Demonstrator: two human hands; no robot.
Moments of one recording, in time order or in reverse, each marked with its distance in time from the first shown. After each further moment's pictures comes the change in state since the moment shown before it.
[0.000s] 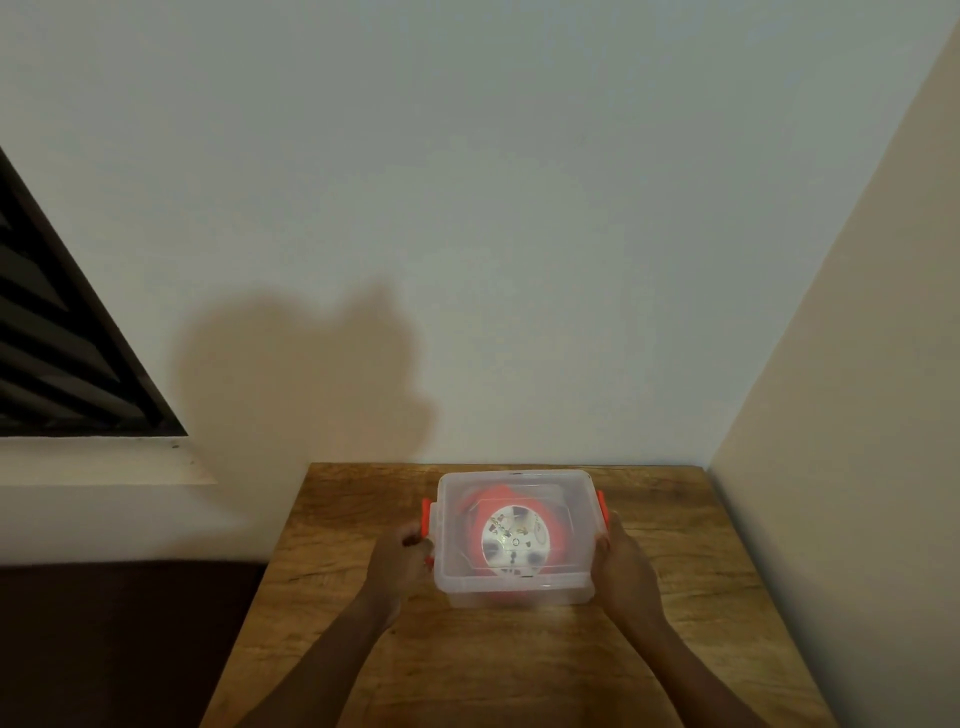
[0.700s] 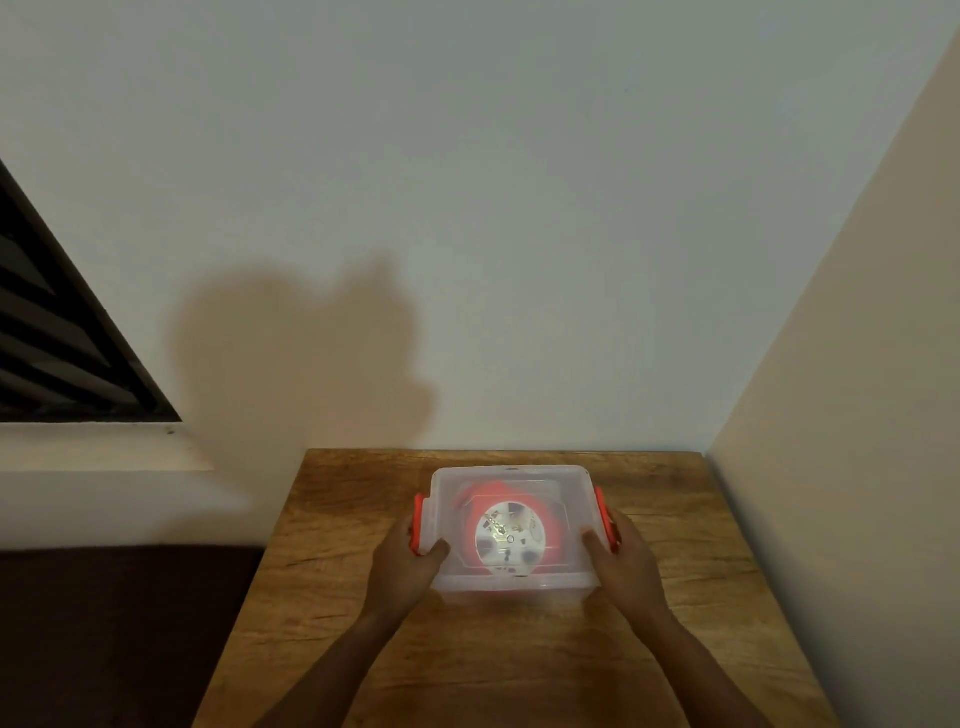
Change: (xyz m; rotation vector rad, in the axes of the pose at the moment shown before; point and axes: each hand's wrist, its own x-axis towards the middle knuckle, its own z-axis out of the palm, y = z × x) left_hand -0.011 -0.014 0.013 0.174 0.093 0.116; right_hand -0.002 0.012 -0.003 0.297 -0.076 0.121
